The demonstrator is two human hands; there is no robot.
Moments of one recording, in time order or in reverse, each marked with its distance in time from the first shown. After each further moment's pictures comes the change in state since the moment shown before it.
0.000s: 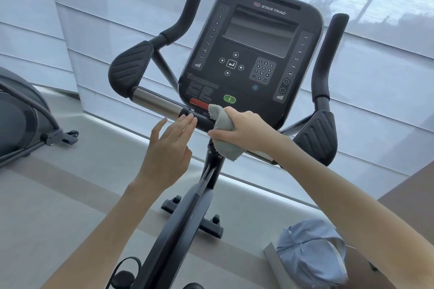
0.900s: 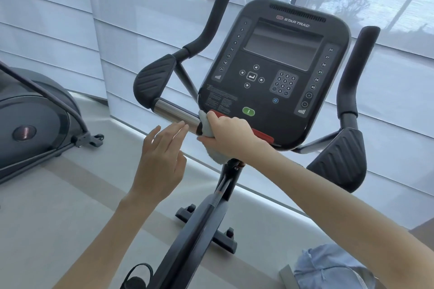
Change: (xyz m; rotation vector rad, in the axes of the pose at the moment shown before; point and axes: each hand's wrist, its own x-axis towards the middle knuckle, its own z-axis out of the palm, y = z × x) left_hand -0.014 -0.032 -0.011 0.008 0.176 -0.103; right_hand 0.054 -0.044 0.033 -0.324 0.136 -0.201
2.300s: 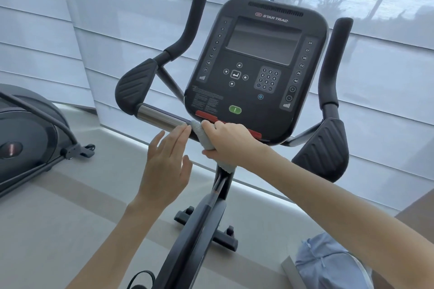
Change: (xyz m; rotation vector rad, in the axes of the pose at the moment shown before) left_hand 0.008 0.030 0.009 -0.057 -0.060 0.026; right_hand -0.031 0.015 -0.010 -0.092 -0.047 -0.050
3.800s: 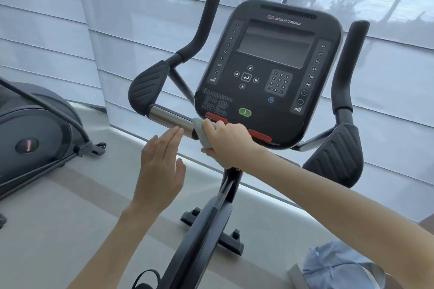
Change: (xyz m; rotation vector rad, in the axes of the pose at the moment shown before) left_hand -0.014 -0.019 -0.010 -0.028 0.036 -0.106; right_hand 0.015 -0.016 0.004 -0.114 0.049 -0.010
